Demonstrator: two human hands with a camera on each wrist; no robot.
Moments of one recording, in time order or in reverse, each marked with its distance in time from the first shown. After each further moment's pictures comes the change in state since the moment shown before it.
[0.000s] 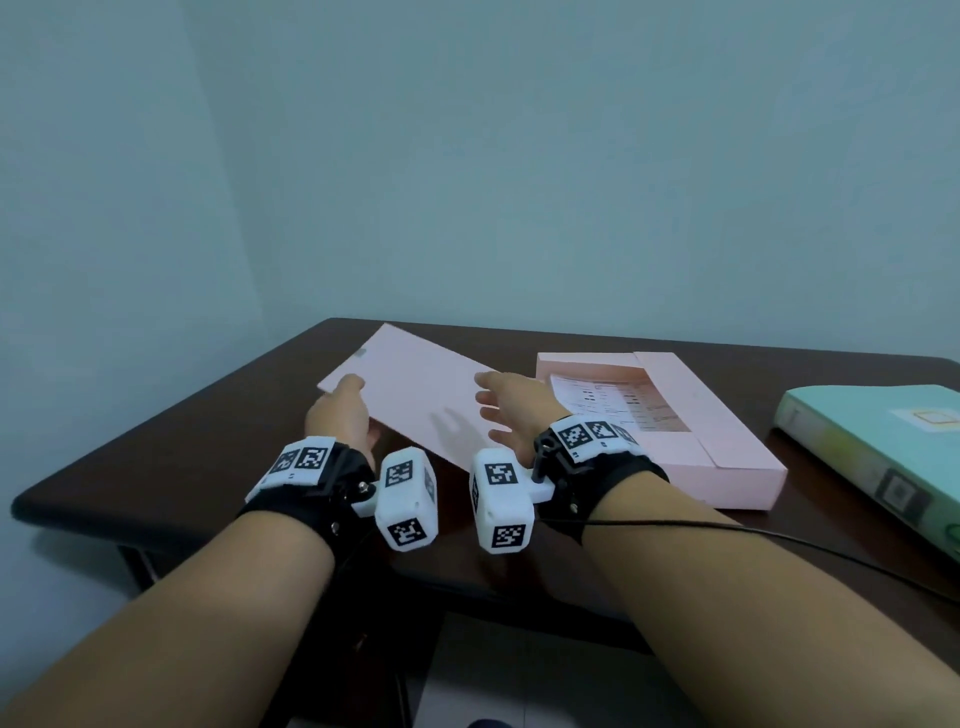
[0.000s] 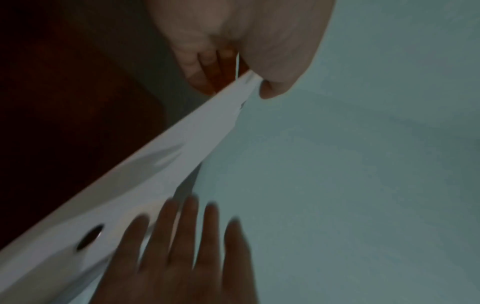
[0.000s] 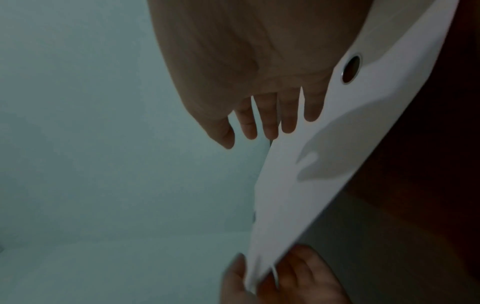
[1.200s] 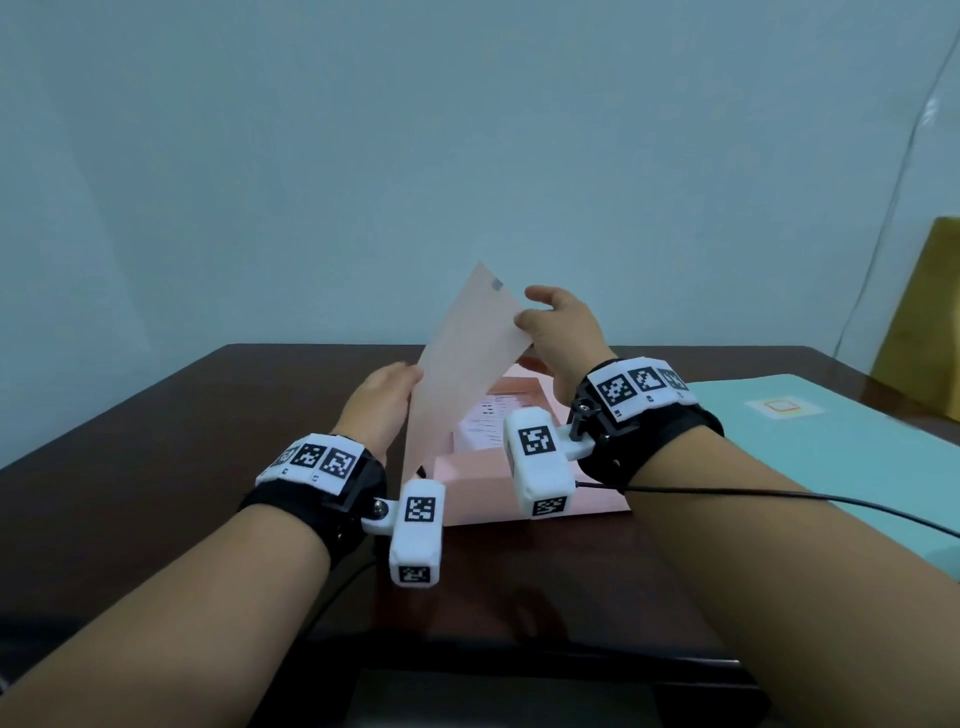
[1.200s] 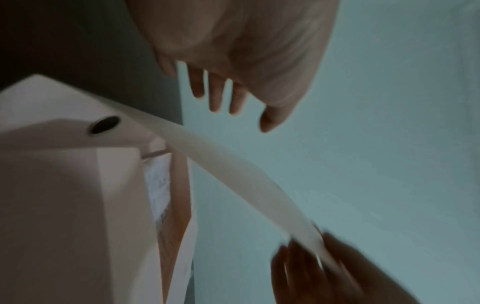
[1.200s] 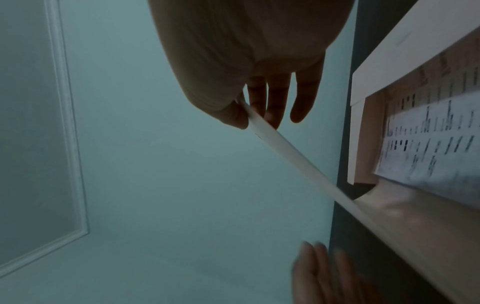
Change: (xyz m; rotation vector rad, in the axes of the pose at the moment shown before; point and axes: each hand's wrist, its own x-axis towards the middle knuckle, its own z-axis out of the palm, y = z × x) left_hand -0.052 -0.041 0.131 0.508 -0.472 0.288; right_hand -0.034 -0.070 -0.149 -0.011 0.389 -0.301
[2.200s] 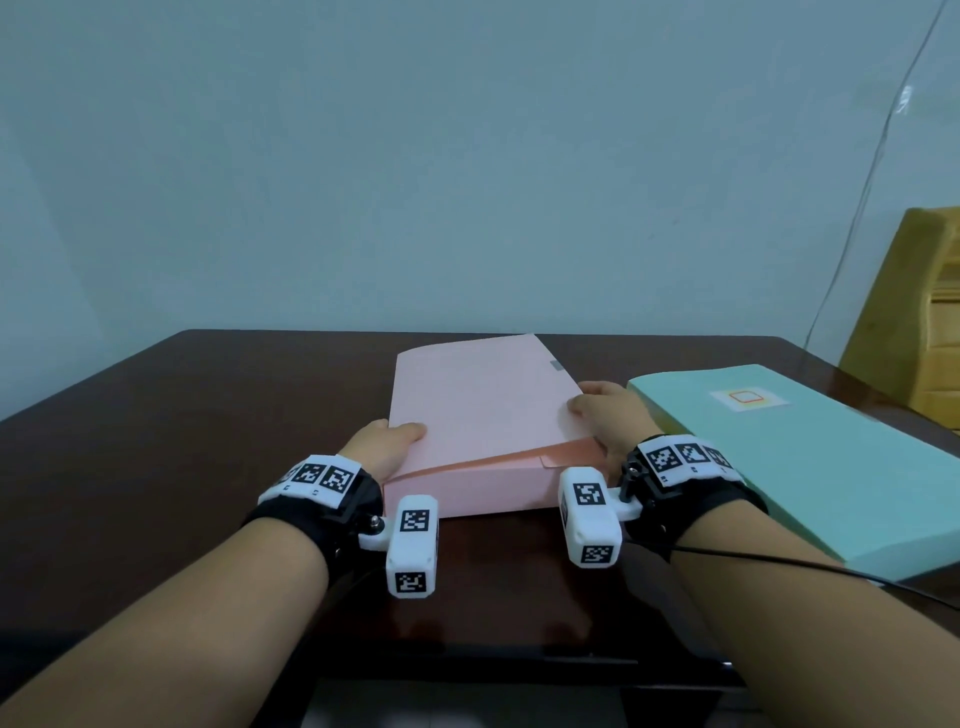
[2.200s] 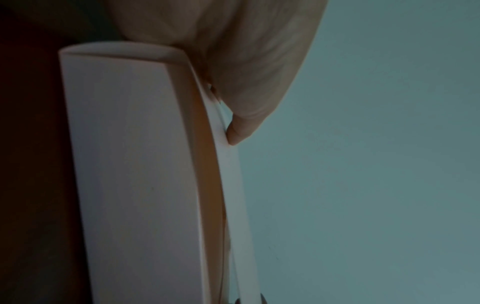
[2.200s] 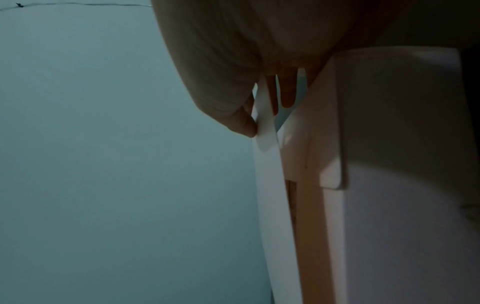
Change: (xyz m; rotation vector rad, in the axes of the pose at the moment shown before) left_hand 0.033 -0.069 0.045 0.076 -0.136 -0.325; right_hand 0.018 0.104 -0.106 -0.248 0.069 0.232
